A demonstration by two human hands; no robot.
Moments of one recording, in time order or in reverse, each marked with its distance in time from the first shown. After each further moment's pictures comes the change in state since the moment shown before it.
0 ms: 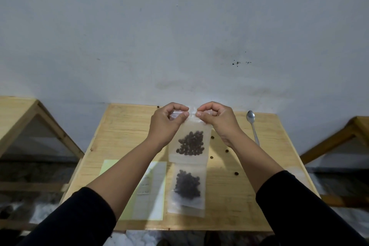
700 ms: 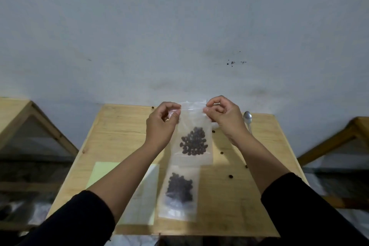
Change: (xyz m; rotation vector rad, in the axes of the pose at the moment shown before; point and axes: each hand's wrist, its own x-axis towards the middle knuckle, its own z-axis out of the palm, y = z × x) left_hand 0.009 -0.008 0.027 -0.017 0.146 0.040; right_hand 0.014 0.006 -0.038 0.020 0.047 -0.063
